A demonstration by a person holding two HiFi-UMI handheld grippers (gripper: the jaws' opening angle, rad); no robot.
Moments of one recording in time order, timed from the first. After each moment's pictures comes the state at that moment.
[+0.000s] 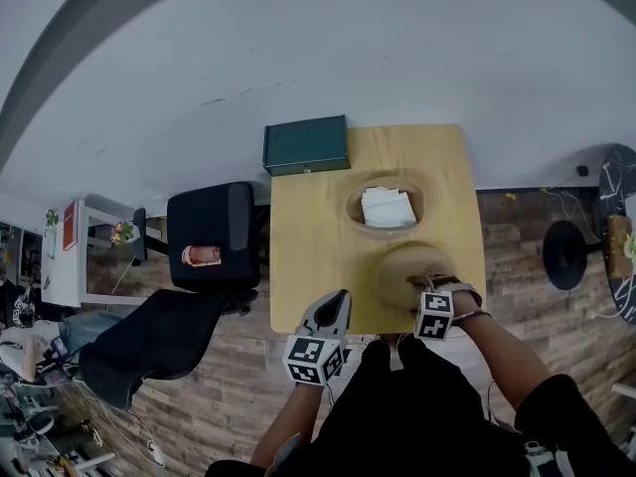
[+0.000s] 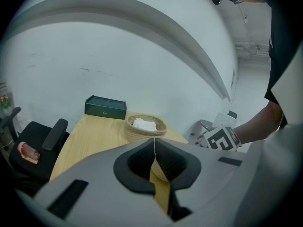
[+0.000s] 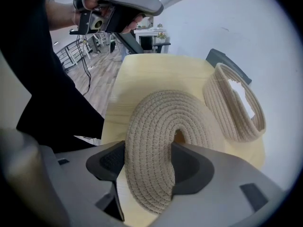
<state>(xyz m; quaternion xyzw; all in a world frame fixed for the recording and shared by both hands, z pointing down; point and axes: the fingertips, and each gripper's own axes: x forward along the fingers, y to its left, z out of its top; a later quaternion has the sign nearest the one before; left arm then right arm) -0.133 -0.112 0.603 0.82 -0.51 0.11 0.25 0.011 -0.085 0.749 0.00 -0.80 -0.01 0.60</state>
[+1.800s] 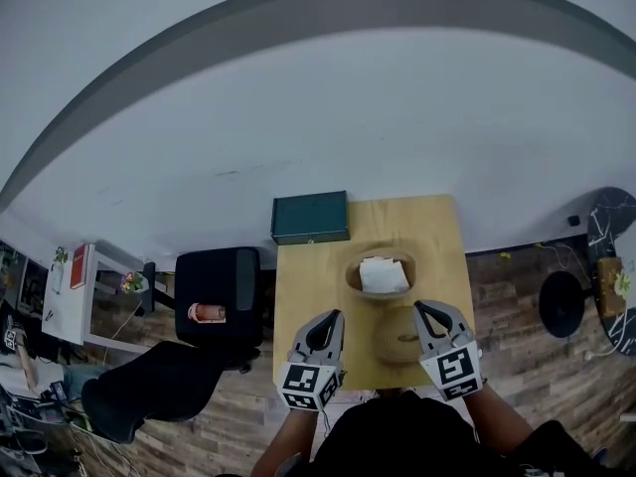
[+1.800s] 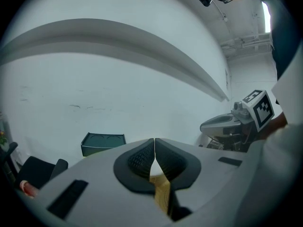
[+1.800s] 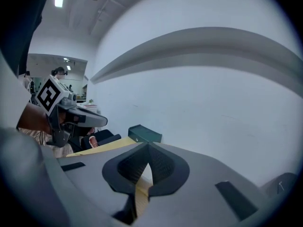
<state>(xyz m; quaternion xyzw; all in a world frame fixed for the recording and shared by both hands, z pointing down) -0.134 -0.185 0.496 0.84 -0.53 0.07 0.12 0.013 -0.197 0.479 0.42 -0.88 0.01 0.21</state>
